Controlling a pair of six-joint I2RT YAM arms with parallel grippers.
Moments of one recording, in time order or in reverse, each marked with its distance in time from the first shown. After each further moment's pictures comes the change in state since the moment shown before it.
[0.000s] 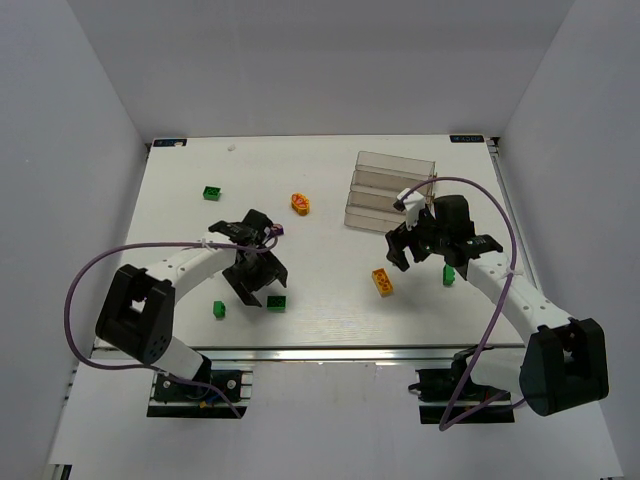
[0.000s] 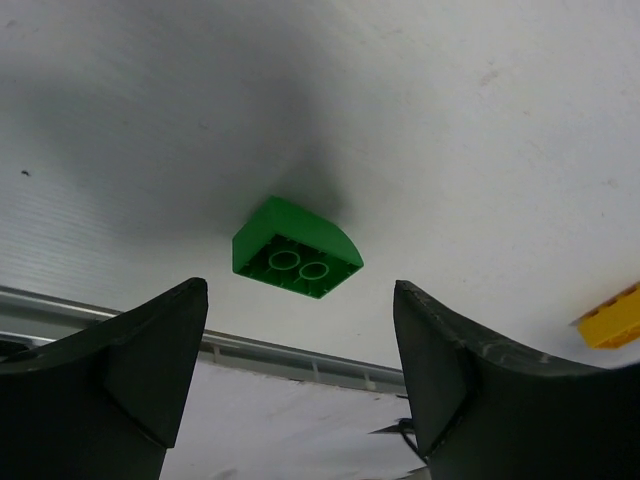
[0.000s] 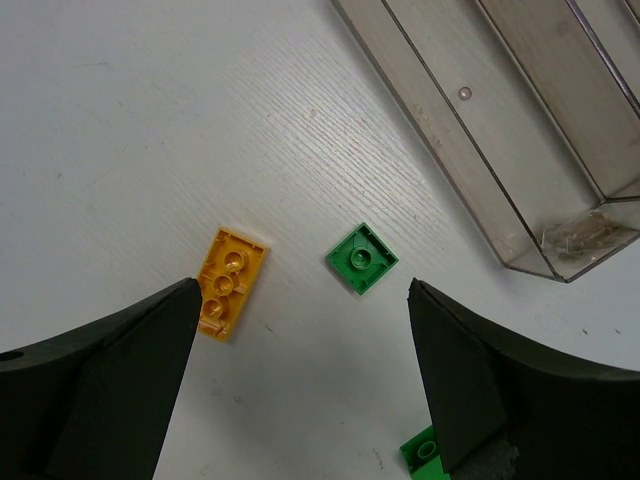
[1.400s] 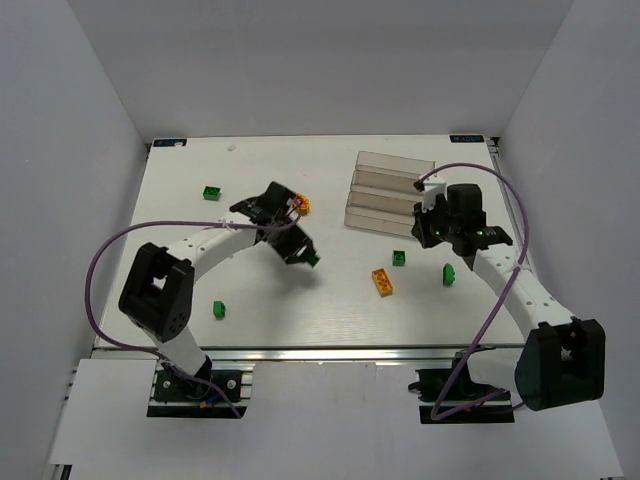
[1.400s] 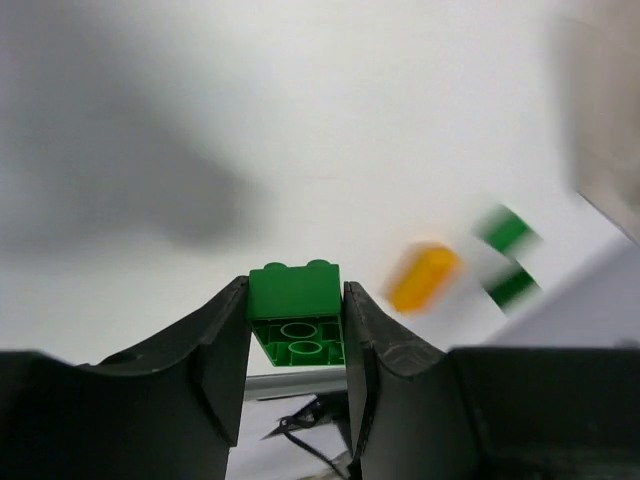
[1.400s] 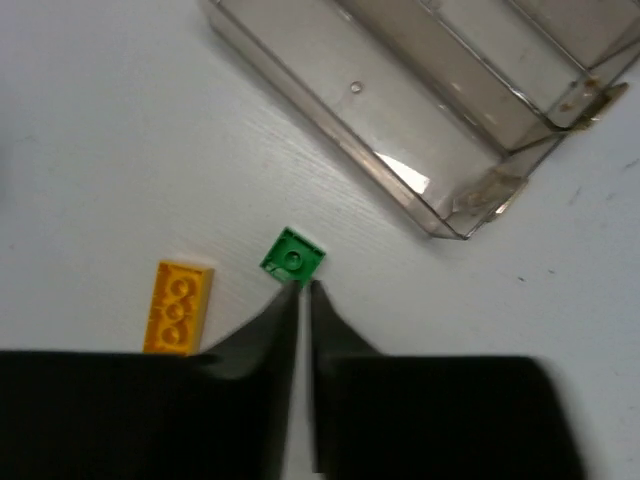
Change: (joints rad) left arm -0.057 0.148 0.162 0.192 0.066 -0.169; right arm -0.072 0.021 0.058 -0.006 0.085 0.103
